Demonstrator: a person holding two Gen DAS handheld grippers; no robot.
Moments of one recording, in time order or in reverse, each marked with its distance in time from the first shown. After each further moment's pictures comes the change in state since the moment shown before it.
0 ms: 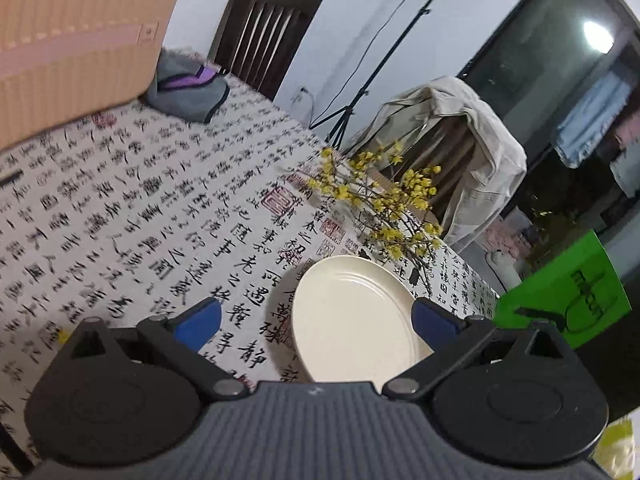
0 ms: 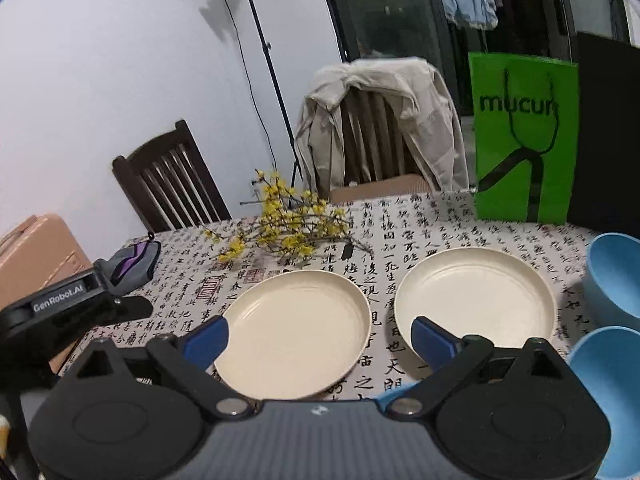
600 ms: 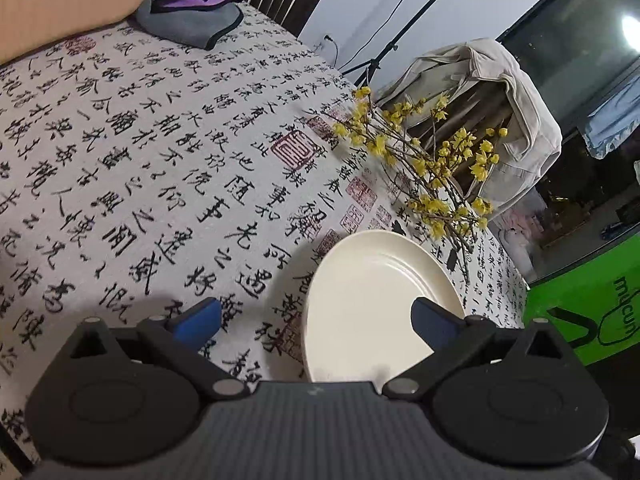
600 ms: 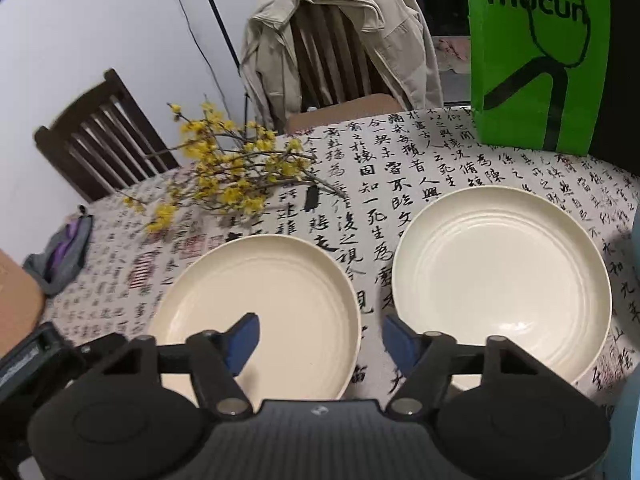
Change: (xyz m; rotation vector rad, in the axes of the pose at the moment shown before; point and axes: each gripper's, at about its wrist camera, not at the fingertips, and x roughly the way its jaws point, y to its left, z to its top) left arm 0.095 0.019 0.004 -0.063 0.138 0.026; right arm 0.129 -0.015 0.020 0.107 0.227 -0.118
